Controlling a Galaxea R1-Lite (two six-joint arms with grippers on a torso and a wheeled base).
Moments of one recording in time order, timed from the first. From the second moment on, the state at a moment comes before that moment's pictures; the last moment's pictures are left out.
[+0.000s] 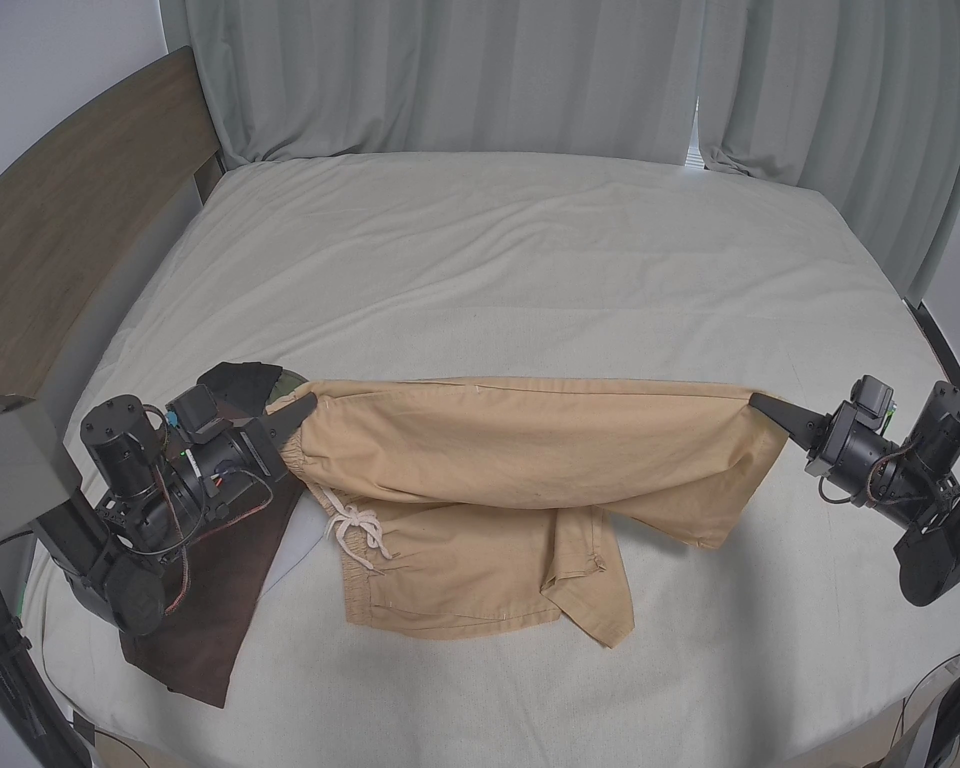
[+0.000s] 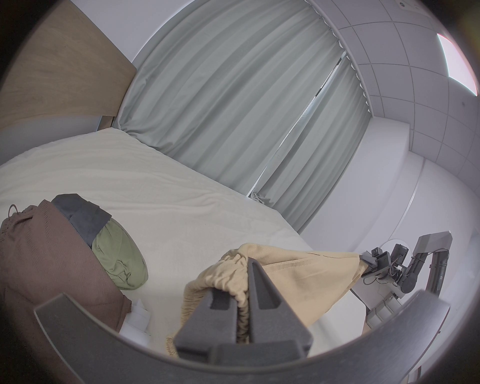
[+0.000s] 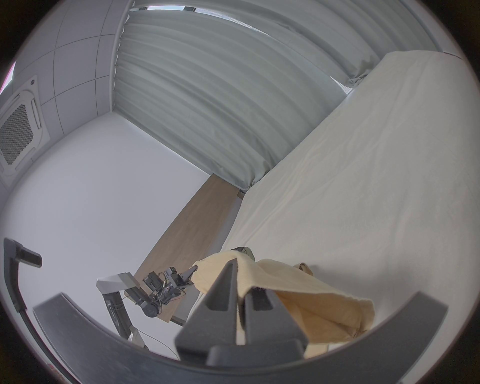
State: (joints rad) left arm -0.17 1.97 -0.49 -1.55 -0.41 -0.45; right arm 0.03 1.80 -0.38 -1.54 0.74 0.79
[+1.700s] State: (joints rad) left arm -0.16 2.14 -0.72 -1.55 -0.36 -0.46; right arm 0.03 2.08 -0.77 -1.54 0.68 0.74
